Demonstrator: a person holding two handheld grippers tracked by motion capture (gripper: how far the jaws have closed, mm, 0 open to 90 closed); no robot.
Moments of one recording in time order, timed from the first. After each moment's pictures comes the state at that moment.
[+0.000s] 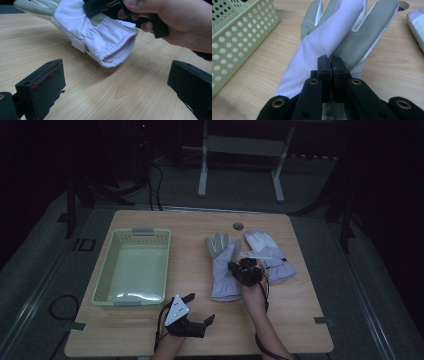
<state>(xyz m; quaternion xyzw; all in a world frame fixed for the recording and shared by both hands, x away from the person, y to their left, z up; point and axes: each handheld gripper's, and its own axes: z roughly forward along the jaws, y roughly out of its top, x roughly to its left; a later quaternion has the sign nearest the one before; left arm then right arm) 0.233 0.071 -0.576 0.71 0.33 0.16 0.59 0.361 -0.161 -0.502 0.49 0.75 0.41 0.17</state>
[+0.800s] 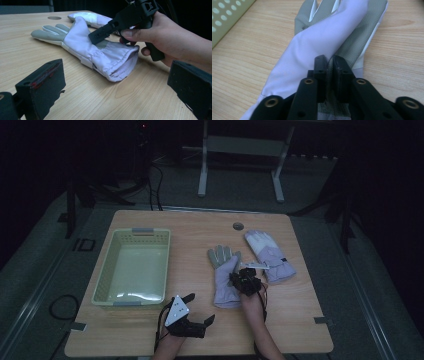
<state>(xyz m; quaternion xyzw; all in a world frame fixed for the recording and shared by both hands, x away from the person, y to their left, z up) 0.233 0.070 -0.575 0.72 0.33 0.16 0.59 0.360 -0.169 -0.550 0.53 0.74 0.38 0.16</state>
